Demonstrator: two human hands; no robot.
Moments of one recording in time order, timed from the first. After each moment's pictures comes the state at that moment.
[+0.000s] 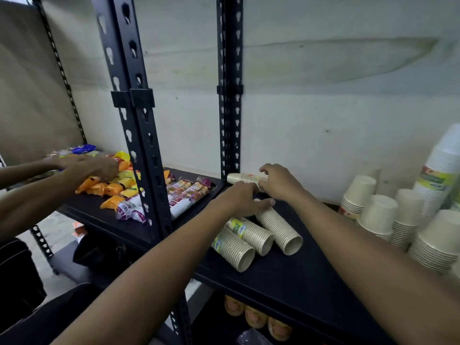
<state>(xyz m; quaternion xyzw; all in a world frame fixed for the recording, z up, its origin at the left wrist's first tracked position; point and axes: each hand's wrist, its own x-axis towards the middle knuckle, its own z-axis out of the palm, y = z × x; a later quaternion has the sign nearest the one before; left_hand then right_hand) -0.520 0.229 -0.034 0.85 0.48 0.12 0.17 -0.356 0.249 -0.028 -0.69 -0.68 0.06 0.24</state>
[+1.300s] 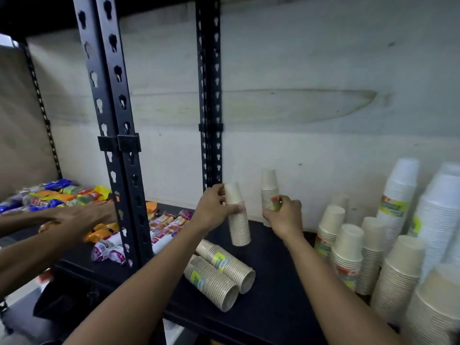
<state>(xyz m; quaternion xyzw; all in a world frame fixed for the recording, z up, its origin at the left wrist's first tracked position) -0.533 0.244 0.003 0.74 0.41 0.42 0.33 -0.330 0.200 -0.030 -0.72 -0.48 0.09 0.50</state>
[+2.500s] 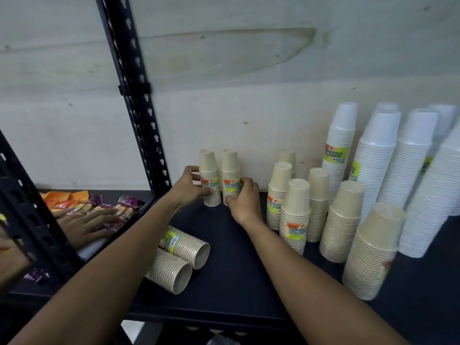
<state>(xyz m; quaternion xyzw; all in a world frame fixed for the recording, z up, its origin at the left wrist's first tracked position) -0.460 0.302 -0.052 0.75 0.41 0.31 0.43 -0.315 0.195 -0.090 -0.74 -0.44 0.09 0.50</state>
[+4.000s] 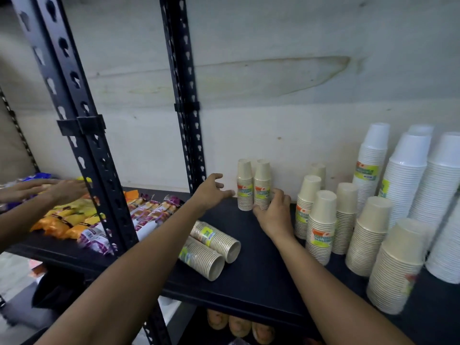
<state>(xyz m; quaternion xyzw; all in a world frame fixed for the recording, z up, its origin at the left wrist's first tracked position) -0.502 0.260 -0.024 0.74 0.46 0.32 0.37 -0.335 0.157 -0.078 -0.73 -0.47 0.08 0.50</state>
